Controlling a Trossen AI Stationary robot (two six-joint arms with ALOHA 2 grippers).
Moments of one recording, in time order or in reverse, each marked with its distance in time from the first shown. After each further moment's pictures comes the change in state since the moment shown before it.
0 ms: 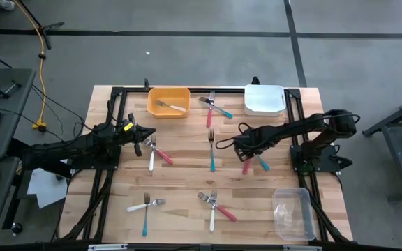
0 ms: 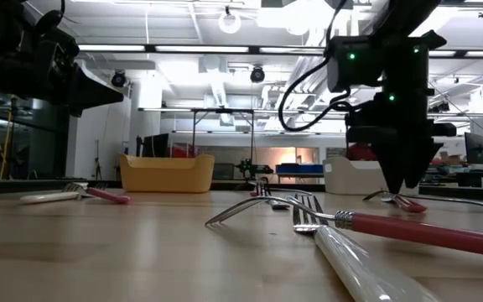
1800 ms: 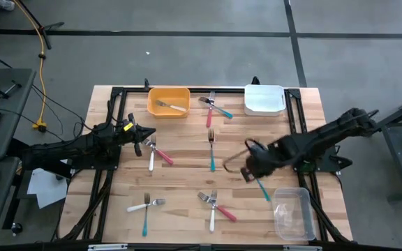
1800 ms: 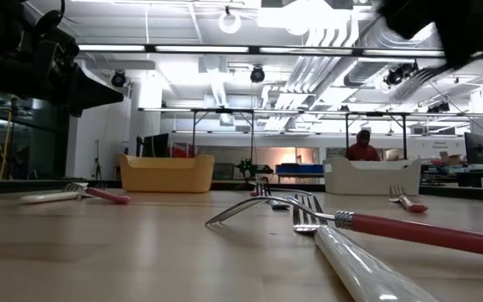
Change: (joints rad) left arm 0.000 0.000 0.000 0.000 0.000 0.000; right arm 0.438 -0.227 0.296 -0.203 -0.242 0.519
